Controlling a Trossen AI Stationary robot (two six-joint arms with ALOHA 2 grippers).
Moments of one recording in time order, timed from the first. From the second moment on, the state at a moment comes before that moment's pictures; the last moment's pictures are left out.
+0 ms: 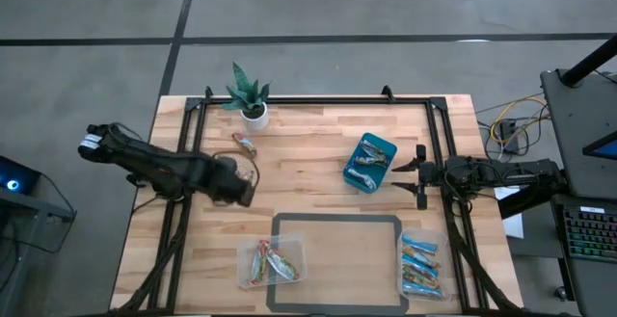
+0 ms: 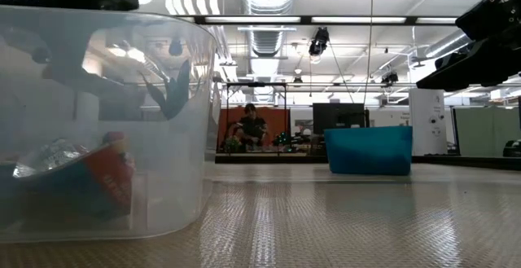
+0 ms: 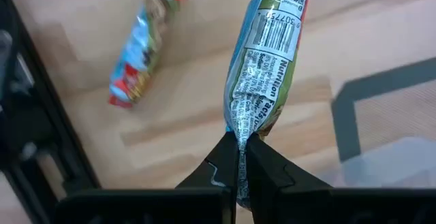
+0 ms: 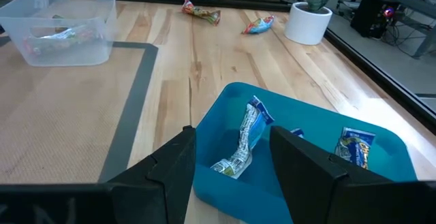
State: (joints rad) left arm -0.25 1.23 1.06 -1.28 -0.12 -1.53; right arm 0.09 0.06 0.12 -0.37 0.18 0.00
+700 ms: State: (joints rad) left arm -0.68 1.67 1.46 -1.29 -0.32 -2.04; right arm 0.09 0.06 0.12 -0.37 0.18 0.00
